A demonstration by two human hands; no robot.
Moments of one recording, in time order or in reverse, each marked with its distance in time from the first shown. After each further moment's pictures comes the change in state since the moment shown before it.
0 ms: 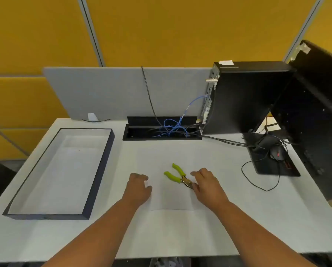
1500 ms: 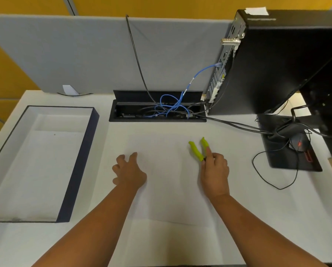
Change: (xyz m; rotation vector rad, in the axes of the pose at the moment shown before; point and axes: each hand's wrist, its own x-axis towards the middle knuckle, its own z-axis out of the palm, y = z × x) left_hand 0.078 0.005 0.031 0.174 0.023 -0.387; right_hand 0.046 0.040 0.051 0.031 0.235 0.333
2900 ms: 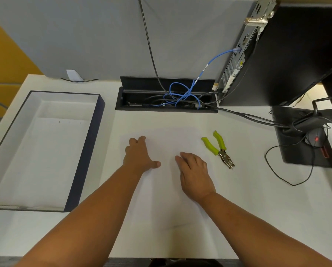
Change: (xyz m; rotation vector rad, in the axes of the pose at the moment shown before) left_hand 0.025 0.004 -0.018 0.069 -0.118 0.209; right_hand -0.030 -0.044 0.041 -0.049 -0.277 -0.403
